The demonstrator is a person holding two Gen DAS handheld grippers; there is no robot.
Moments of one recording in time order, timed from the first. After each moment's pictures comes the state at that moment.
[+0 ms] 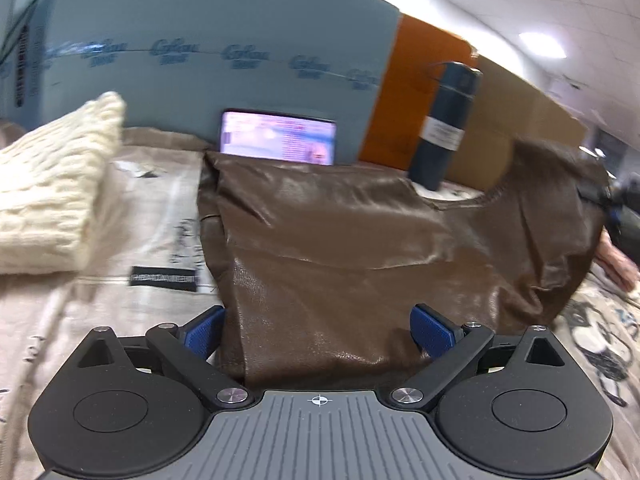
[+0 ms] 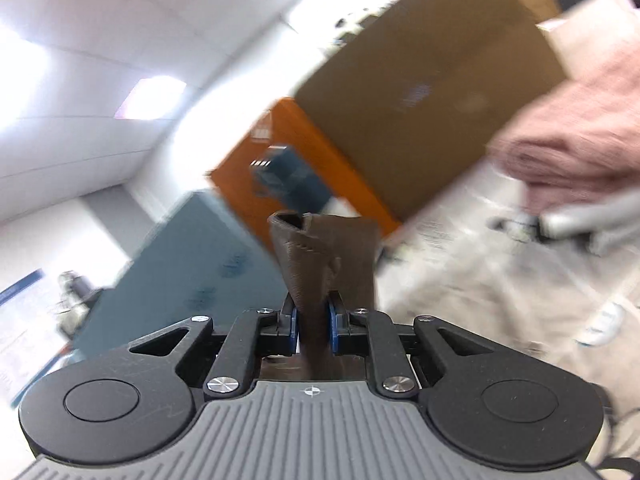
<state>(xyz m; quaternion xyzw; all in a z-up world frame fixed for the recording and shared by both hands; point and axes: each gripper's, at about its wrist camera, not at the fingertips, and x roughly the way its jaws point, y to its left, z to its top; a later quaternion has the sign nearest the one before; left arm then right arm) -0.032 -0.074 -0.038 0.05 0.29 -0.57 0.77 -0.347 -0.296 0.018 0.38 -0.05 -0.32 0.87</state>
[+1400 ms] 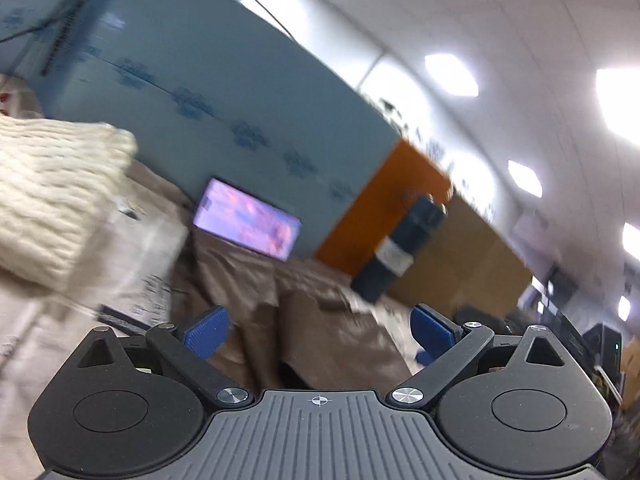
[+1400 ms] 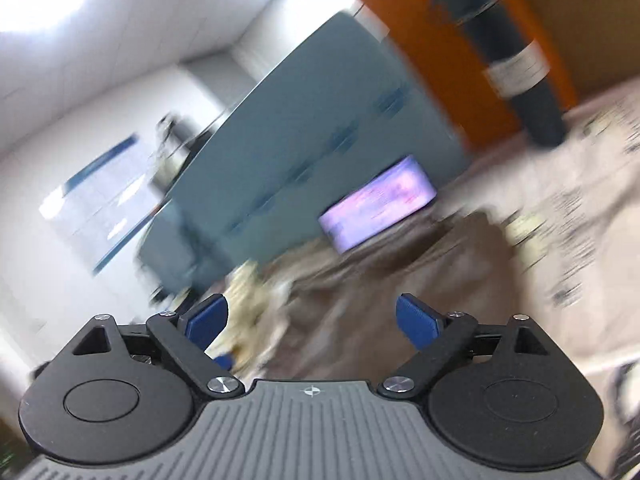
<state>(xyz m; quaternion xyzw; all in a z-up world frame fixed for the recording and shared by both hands) -0.013 -0.064 0.001 -0.12 0.29 -0.59 0.74 -0.244 -0.267 0.018 0.37 0.09 -0.13 0.91</state>
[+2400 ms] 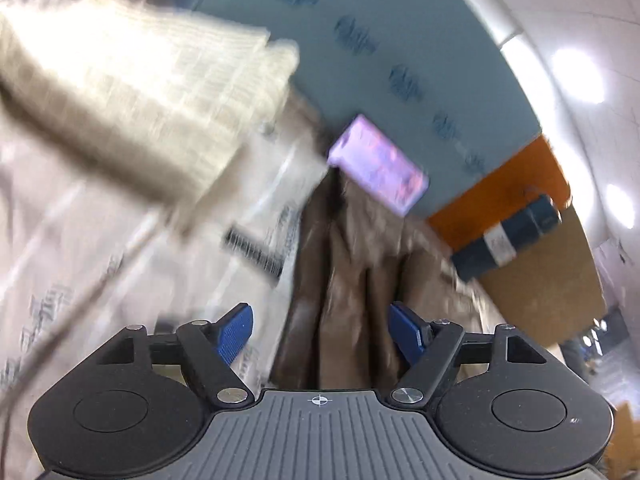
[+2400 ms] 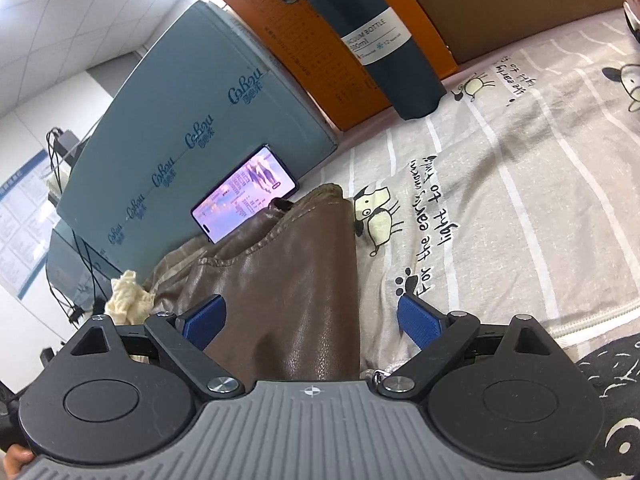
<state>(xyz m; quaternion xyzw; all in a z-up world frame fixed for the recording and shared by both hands) 0.034 -0.023 -0.035 -0.17 0.48 -0.45 0.73 -0.253 -0.304 -0.032 0.41 0.16 -0.23 0.87</state>
